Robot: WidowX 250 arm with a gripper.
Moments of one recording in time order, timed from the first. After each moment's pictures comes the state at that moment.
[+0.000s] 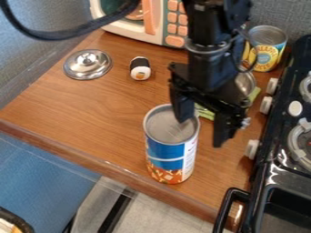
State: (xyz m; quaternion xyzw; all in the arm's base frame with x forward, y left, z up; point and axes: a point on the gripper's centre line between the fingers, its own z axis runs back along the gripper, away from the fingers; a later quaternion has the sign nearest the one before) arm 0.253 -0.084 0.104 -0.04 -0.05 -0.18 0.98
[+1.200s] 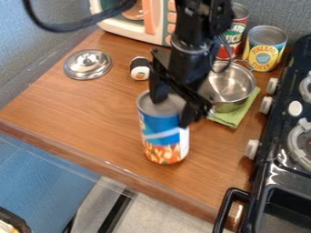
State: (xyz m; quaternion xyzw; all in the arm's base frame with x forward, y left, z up) arm 0.282 -0.032 0.088 0.08 -0.04 -0.17 0.98
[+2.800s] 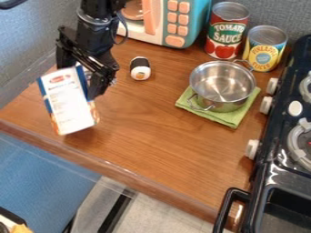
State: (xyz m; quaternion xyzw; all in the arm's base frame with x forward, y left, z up) arm 0.269 0.099 0.087 0.13 0.05 -0.06 0.99
